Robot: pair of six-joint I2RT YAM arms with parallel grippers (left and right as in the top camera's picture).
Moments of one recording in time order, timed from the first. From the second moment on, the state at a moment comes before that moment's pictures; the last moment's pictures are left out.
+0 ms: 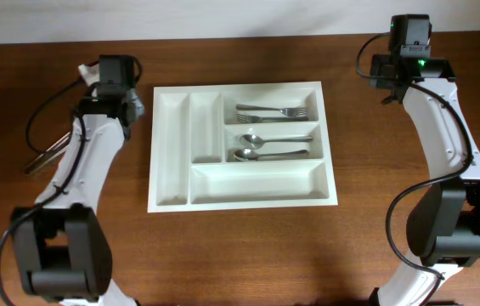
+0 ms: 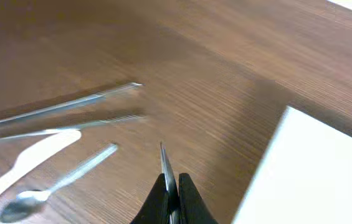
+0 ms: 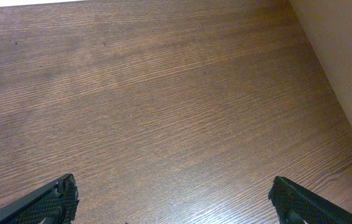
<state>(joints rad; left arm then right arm) -0.05 1.81 1.43 -0.58 -0.40 -0.46 -0.06 1.94 1.72 -0.70 0.44 0.08</state>
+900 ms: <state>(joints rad) -0.22 1.96 1.43 -0.58 -0.32 -0.46 -0.06 1.94 1.72 -0.70 0.44 0.08</state>
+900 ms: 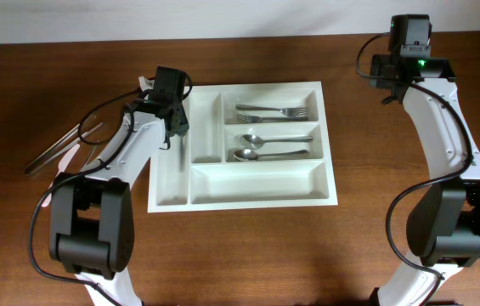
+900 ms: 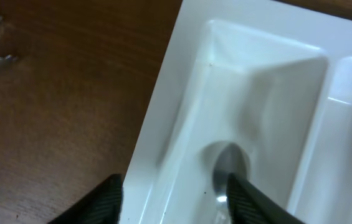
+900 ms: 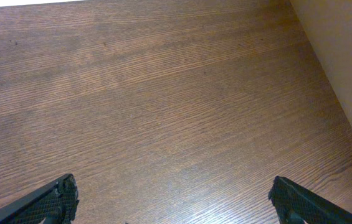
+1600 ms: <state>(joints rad) 0.03 1.94 1.44 -0.71 -0.33 -0.35 -0.06 1.94 1.72 -0.70 0.44 0.08</state>
